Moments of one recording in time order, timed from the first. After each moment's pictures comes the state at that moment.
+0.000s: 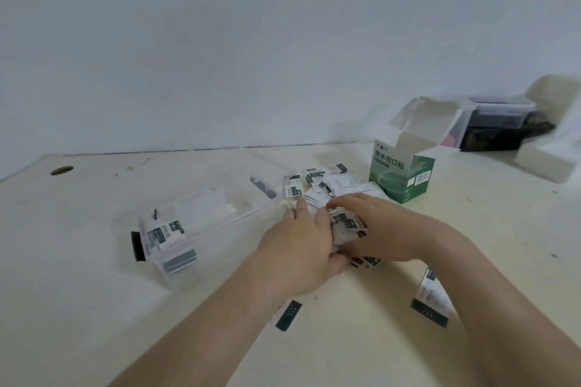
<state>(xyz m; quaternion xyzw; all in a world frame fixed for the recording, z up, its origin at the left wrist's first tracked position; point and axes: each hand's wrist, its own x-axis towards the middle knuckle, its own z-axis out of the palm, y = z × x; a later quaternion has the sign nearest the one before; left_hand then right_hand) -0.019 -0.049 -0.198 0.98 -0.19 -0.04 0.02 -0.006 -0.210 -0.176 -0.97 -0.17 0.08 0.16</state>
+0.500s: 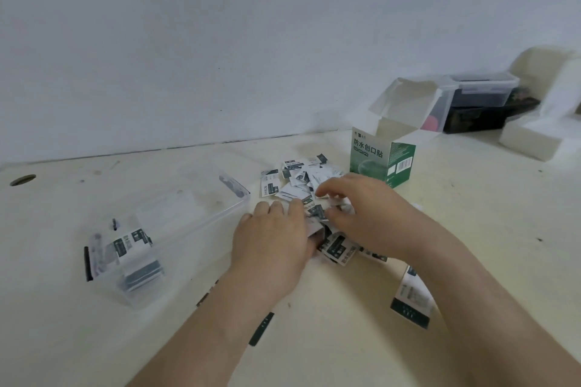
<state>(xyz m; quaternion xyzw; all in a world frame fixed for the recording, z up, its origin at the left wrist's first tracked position) -0.015 -0.064 -0.202 0.98 -0.14 0.13 -0.04 0.003 -0.222 -0.189 -0.95 -0.16 -0.09 0.24</state>
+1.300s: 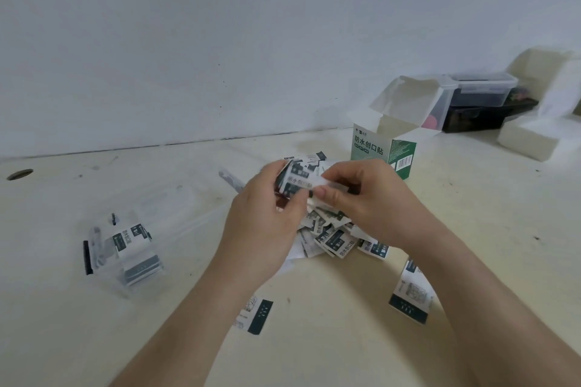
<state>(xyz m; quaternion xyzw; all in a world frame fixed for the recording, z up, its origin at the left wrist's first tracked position) -0.024 -0.053 -0.179 0.87 -0.11 0.15 0.45 -0.004 -0.221 -0.179 -0.87 -0.18 -0.13 0.44</state>
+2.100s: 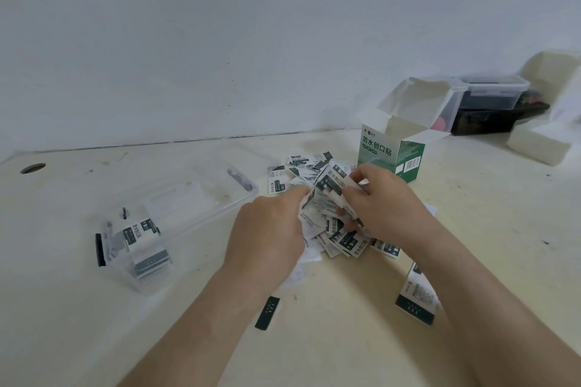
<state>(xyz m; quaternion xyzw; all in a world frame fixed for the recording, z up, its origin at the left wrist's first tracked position) -0.027 -0.050 -0.190 0.95 -0.13 0.18 0.22 -0.001 -0.217 -0.187 -0.90 -0.01 -0.06 0.43</state>
